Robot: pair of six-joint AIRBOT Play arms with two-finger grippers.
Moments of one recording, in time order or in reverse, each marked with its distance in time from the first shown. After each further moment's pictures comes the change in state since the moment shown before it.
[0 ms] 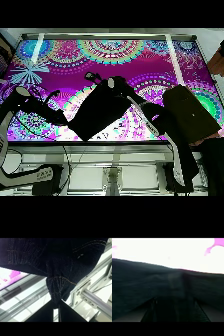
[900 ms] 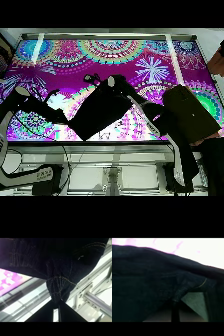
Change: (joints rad) left arm 0.009 0.000 0.024 -0.001 0.022 0.034; right arm -0.011 0.067 0.002 0.010 0.156 -0.004
